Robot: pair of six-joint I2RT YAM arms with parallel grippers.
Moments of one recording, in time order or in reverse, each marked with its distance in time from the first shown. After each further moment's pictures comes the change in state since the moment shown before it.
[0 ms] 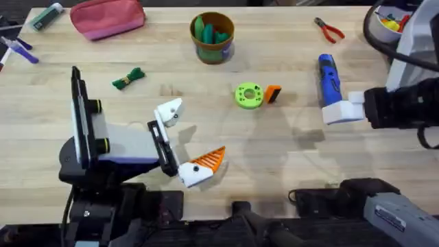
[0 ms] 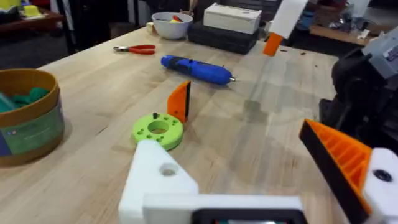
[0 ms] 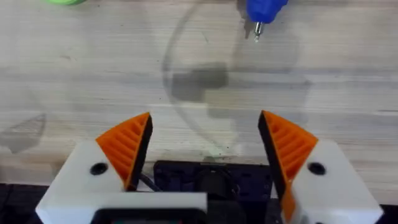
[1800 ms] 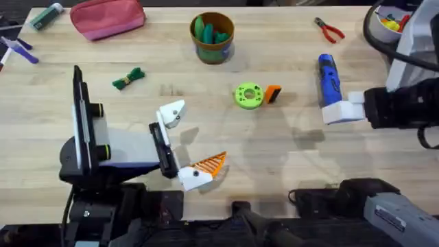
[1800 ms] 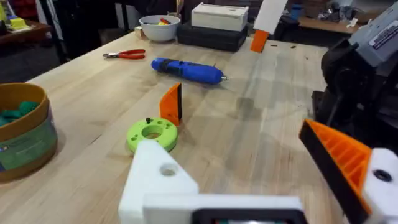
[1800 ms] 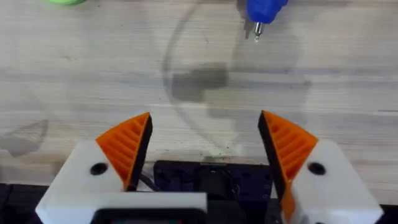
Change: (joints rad) left arm 0.000 0.000 0.000 -0.009 0.047 0.064; right arm 0.000 0.000 0.000 0.000 0.000 0.000
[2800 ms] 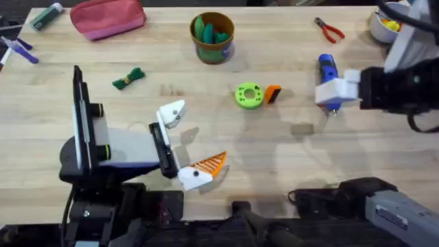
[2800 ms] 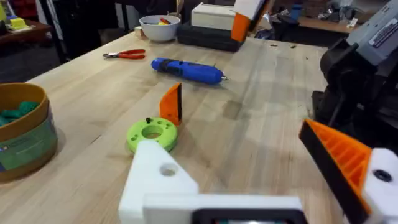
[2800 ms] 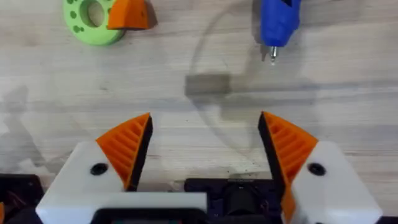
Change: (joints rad) left arm 0.000 0.000 0.000 0.000 0.000 0.000; right arm 0.095 0.058 0.083 0.049 -0.008 0.197
